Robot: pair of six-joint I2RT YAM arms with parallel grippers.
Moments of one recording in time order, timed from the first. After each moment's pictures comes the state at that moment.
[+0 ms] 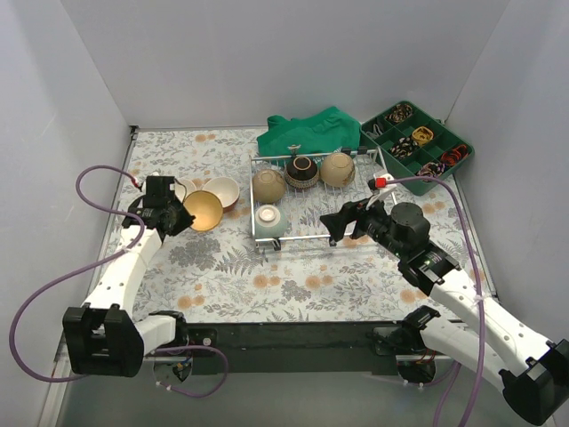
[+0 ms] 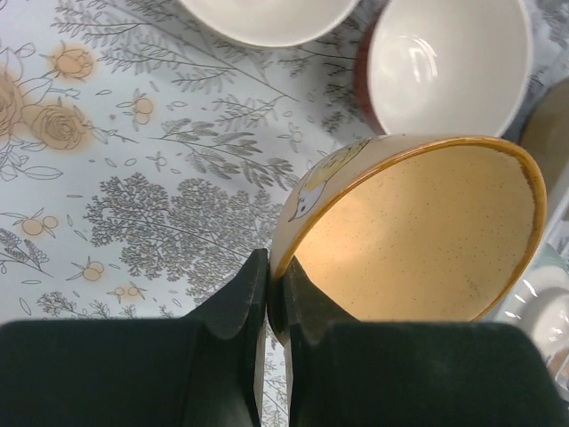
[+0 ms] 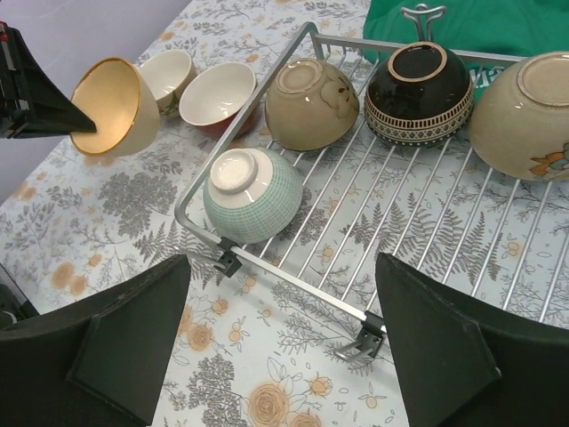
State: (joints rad) left arm -0.10 1.14 0.91 -0.65 -0.15 -0.64; right arm 0.63 0.81 0.62 0.02 -0.11 0.33
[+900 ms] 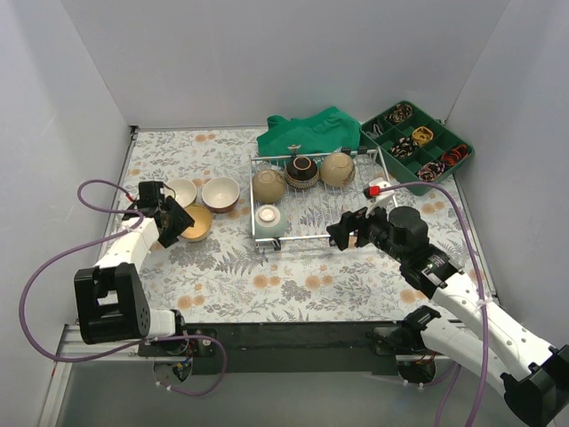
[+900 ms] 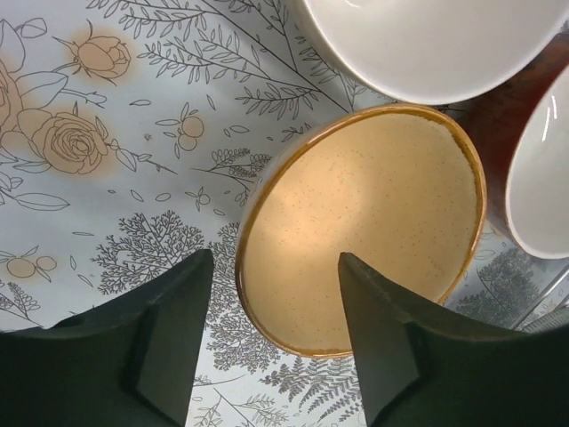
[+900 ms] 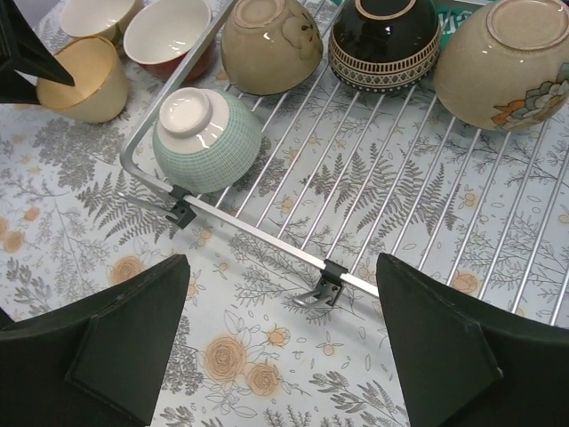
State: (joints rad) left arm 0.11 1.36 0.80 -0.48 -0.02 -0.65; right arm 0.63 0.76 0.61 -0.12 -0.07 0.22
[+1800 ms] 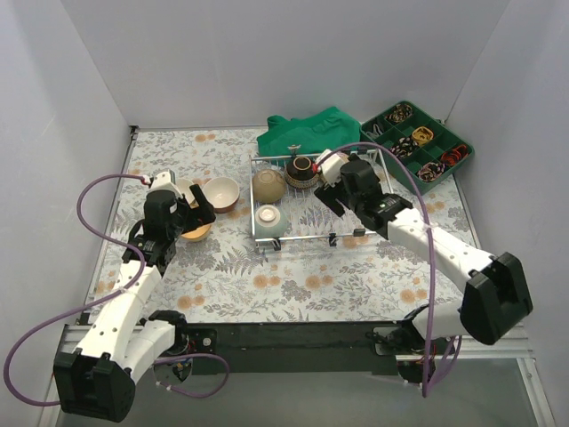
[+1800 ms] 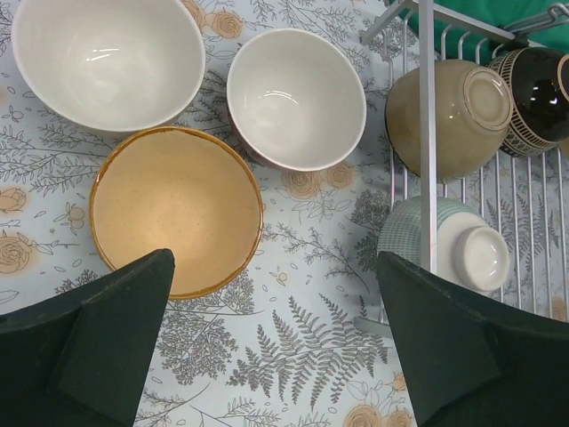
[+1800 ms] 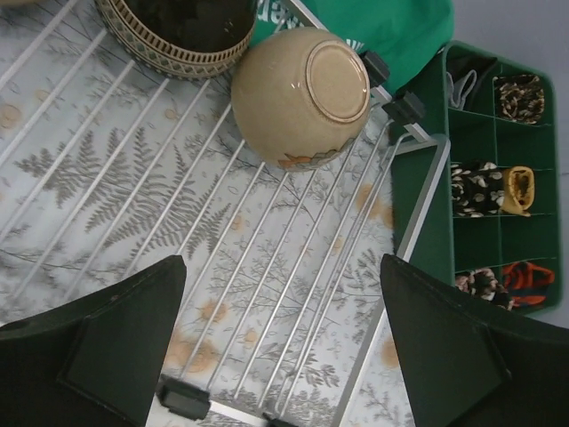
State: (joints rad) left arm -0.15 0.90 0.71 -0.32 -0.08 -0.45; right arm 0.63 1.32 1.01 -0.24 0.29 -0.41
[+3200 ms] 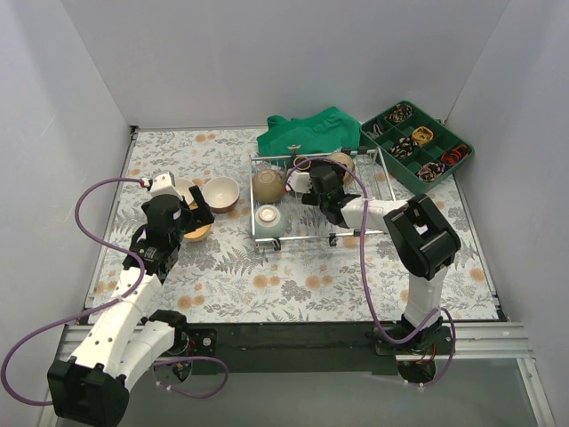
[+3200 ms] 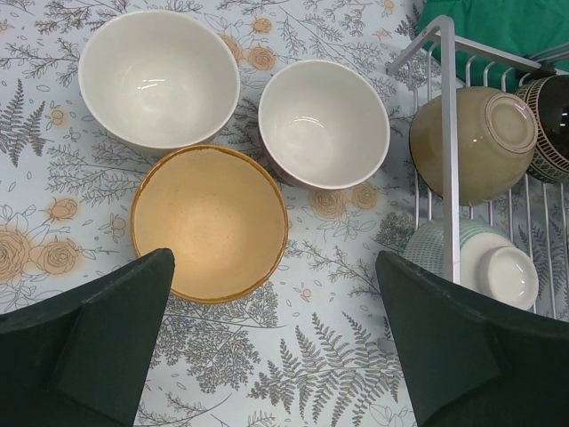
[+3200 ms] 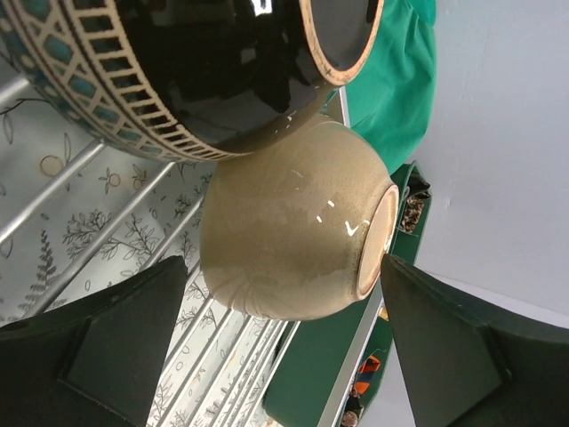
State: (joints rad) left arm -0.24 0.83 0.68 -0.31 -0.26 -0.42; right arm 0.63 1.89 1.08 0.27 0.46 -1.06
